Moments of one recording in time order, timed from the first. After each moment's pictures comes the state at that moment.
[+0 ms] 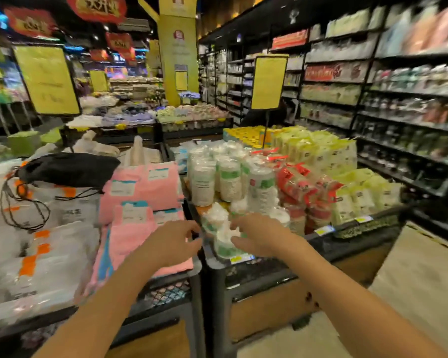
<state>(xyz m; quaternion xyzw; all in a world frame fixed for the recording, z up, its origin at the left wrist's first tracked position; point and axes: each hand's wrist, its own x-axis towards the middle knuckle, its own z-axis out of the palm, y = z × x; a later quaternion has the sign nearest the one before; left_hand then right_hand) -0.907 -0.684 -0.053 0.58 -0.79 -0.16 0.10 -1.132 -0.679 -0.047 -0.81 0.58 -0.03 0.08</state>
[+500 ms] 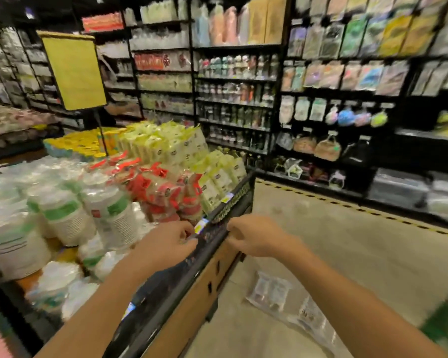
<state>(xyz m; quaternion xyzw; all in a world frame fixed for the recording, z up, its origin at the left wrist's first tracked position) -1.186 -0.783 -0.063 0.28 -0.94 -0.17 0.04 -1.363 -0.644 -0.062 -0.58 0.81 -0.03 0.07</state>
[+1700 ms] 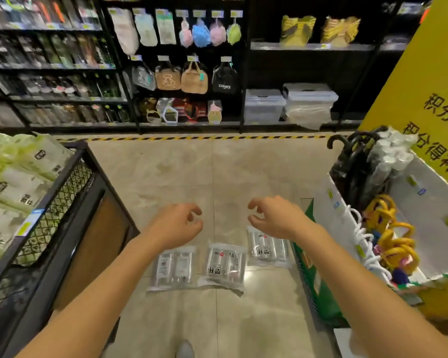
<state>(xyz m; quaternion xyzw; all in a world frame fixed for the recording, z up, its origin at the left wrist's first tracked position) -1.699 -0.623 -0.187 0.03 -0.96 -0.23 -0.12 -1.768 -0.379 -0.185 -0.22 0.96 -0.09 0.14</state>
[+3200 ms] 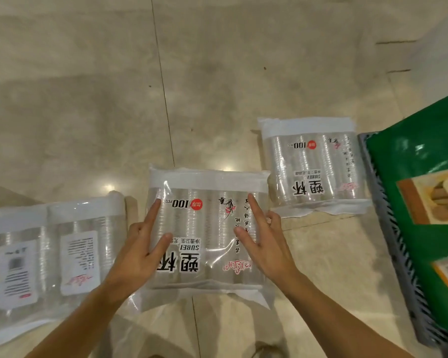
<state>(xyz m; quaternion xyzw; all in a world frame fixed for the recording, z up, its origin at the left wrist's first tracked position) -1.951 -0.675 -1.072 0.11 -0.87 -0.43 -0.21 -1.981 -0.401 -1.076 0.05 0.90 -0.36 0.23</state>
